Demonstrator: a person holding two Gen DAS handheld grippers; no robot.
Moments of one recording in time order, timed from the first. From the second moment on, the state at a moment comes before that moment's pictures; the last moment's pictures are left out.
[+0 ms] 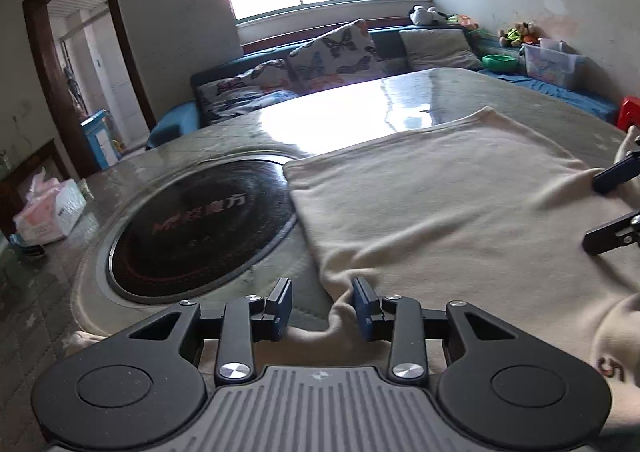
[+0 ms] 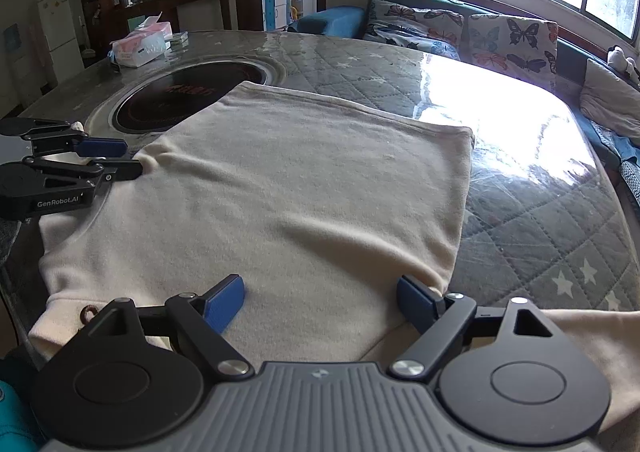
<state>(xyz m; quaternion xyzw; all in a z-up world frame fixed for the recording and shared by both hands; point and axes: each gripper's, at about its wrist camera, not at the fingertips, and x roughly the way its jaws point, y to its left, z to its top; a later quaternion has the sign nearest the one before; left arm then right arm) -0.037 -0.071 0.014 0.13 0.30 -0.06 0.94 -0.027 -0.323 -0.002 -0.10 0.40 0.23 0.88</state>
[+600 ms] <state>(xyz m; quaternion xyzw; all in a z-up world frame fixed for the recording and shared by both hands) -0.010 -0.058 0.014 0.13 0.30 -0.04 0.94 0.006 -0.306 -0.010 -0.10 0.39 0.23 0.89</state>
